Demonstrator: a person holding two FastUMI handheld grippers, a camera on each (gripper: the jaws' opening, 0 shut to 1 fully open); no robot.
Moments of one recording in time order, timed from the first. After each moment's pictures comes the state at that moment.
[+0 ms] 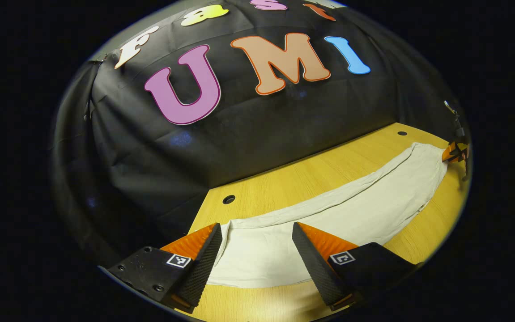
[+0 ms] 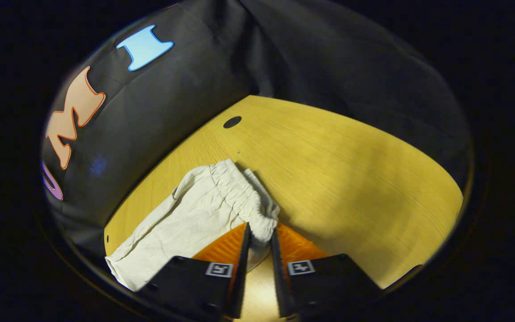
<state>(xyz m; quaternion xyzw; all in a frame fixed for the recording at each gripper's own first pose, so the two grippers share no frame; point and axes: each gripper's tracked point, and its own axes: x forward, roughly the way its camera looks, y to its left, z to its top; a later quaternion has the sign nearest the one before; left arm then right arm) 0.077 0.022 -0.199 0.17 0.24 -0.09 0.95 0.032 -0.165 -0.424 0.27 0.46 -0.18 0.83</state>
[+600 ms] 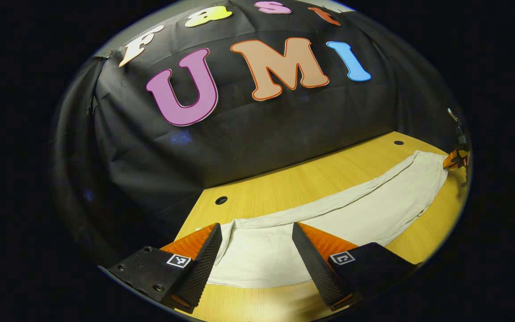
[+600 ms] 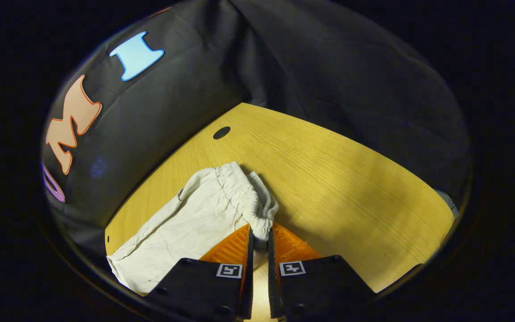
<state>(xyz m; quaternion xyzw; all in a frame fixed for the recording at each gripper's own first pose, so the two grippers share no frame) 0.061 -0.010 -0.192 0.14 0.24 -0.08 0.96 0.037 -0.170 -0.402 0.27 0.44 -0.17 0.84</state>
